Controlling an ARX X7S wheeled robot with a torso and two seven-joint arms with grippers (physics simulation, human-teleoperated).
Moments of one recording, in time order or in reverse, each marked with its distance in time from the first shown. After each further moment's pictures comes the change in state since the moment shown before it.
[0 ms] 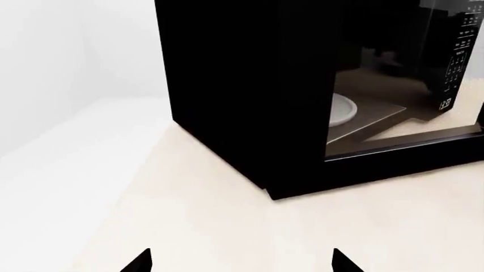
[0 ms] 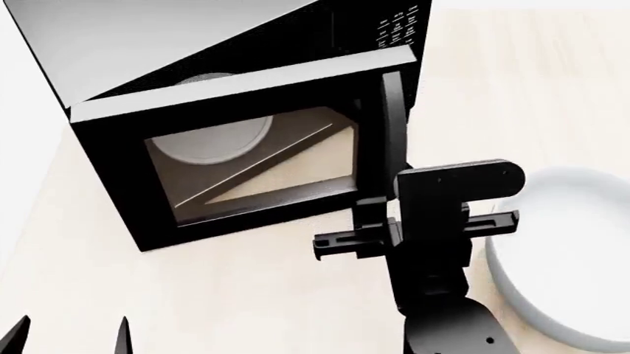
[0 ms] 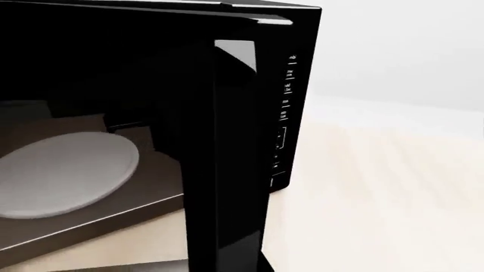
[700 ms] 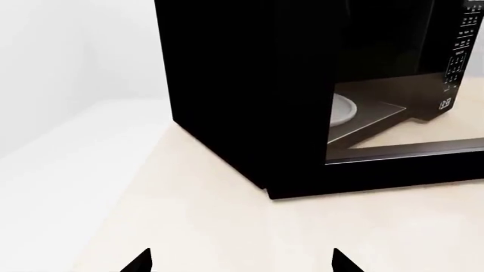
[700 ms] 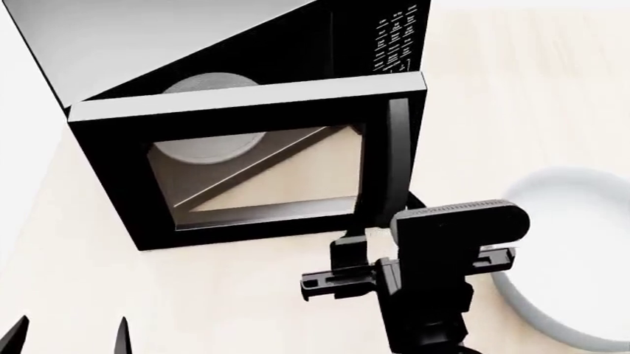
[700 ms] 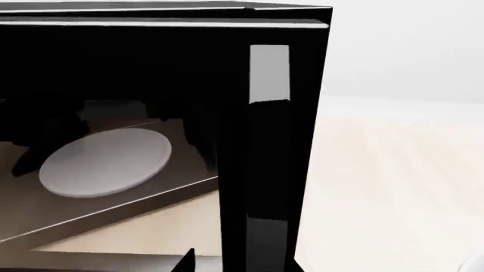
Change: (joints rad) left arm 0.002 -0.009 0.009 0.009 -0.003 -0.002 -0.015; right arm -0.142 0.045 0.005 -0.198 0.070 0.010 0.038
